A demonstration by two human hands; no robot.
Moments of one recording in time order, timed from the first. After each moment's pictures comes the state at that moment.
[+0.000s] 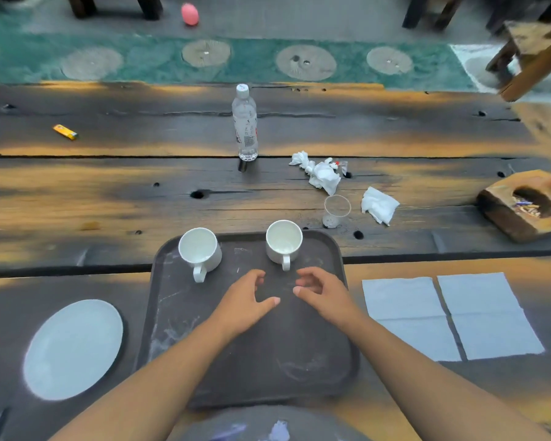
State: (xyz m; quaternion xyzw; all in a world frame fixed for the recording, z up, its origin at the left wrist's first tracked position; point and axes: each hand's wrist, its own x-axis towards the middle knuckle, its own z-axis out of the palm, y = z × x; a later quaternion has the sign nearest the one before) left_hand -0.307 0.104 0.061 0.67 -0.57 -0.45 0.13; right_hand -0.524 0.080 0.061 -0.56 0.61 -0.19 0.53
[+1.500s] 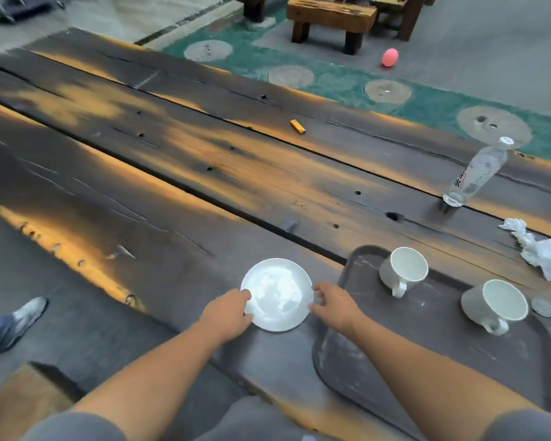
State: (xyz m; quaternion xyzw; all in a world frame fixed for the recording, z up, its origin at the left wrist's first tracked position) left_hand 0.034 0.307 0.052 0.83 -0.48 -0.29 -0.04; right_hand -0.174 0.145 0.047 -0.79 0.45 0.09 0.41
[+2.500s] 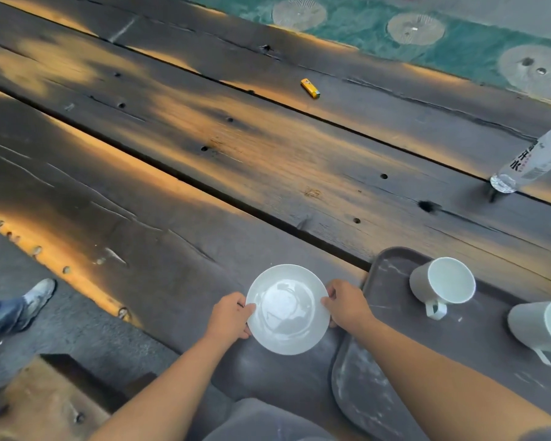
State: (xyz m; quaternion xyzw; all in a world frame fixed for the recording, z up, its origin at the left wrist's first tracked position) left_hand 0.063 0.279 -0.003 0.86 -0.14 -0.42 0.25; right_hand -0.126 0.105 -0.017 -0.73 0.54 0.13 0.40
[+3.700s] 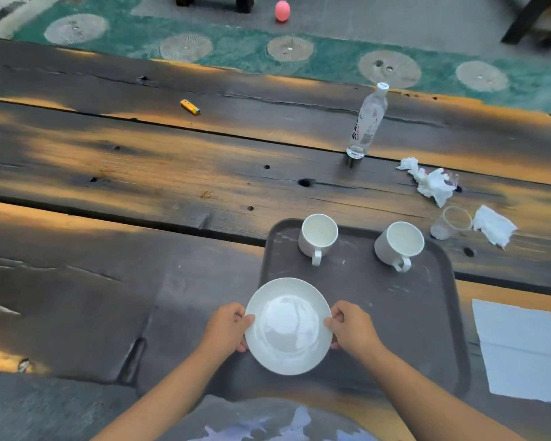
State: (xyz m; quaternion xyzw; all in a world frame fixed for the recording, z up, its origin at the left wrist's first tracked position) left_hand -0.090 0.237 0.030 0.79 -0.31 -0.49 0.22; right_hand -0.343 0.158 0.034 -0.55 0.68 -0.05 0.49
